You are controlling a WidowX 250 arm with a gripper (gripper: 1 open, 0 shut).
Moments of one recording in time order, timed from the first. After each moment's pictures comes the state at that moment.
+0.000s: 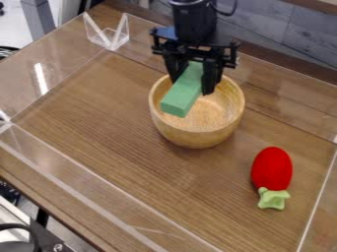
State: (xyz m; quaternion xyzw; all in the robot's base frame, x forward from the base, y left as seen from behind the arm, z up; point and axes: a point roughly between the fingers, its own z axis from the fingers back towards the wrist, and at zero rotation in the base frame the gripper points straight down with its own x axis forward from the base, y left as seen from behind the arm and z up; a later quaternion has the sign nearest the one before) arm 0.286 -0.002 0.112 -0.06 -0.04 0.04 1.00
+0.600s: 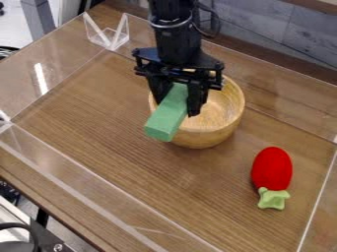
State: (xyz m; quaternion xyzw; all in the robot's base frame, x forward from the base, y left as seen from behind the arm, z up) arm 0.253 -0.003 0.102 -0.06 -0.03 0.06 1.00
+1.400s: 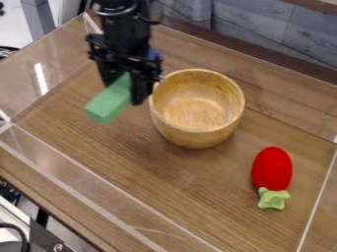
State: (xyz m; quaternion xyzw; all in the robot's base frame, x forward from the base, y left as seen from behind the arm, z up) arm 0.234 0.066 0.100 -0.03 -0.01 0.01 1.00
